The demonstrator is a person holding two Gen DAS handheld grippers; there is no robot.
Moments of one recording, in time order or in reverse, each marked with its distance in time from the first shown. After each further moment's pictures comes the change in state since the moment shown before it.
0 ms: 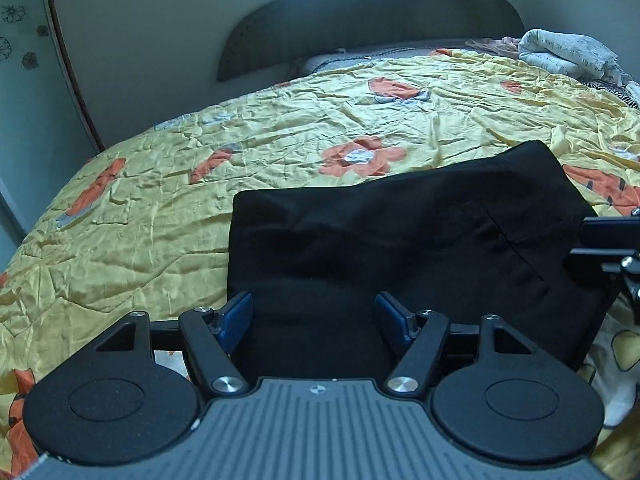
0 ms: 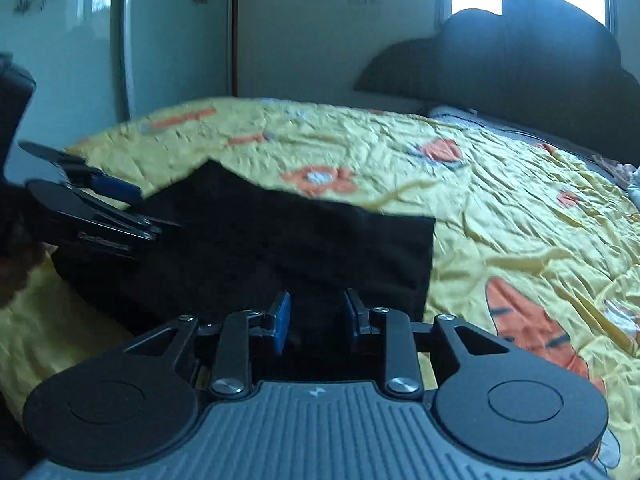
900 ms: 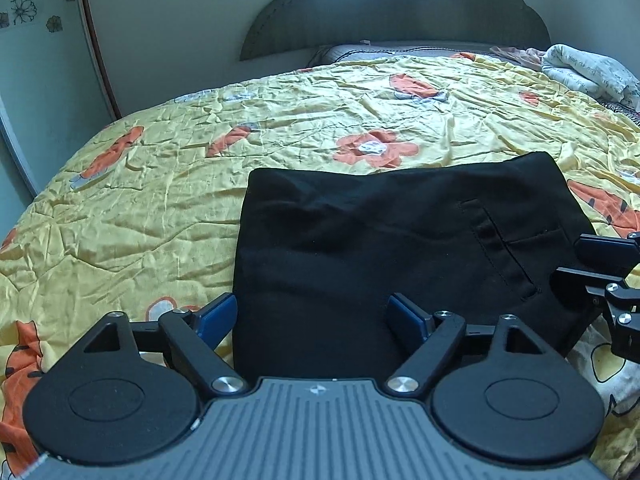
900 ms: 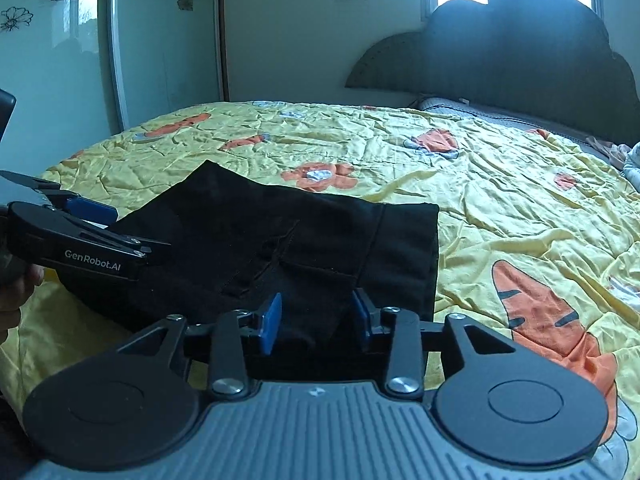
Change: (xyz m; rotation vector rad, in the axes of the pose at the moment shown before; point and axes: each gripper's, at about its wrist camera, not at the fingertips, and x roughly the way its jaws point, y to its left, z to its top) left arm -0.011 0.004 -0.002 -0.111 0.060 0.016; right arm -0.002 0.006 -0.001 0.060 -0.006 0.009
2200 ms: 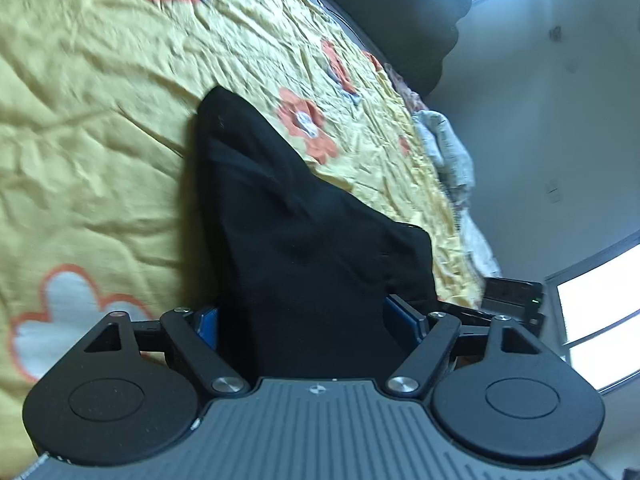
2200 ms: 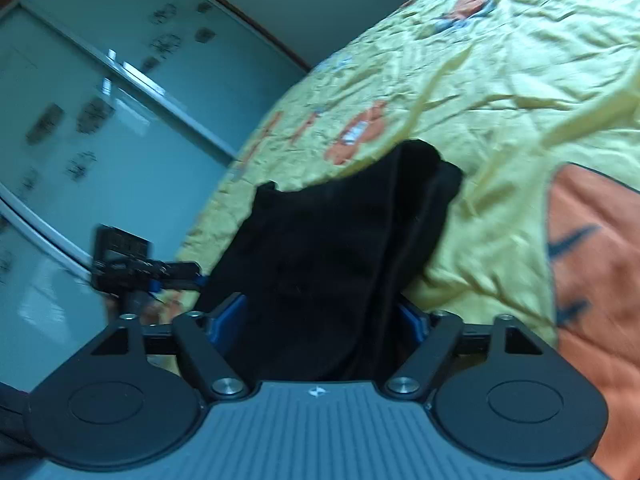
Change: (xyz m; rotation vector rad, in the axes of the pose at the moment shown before) left arm 0.100 0.131 0.014 -0.529 0.292 -0.885; right arm 0.075 -0.141 0.016 0.515 0.218 0.688
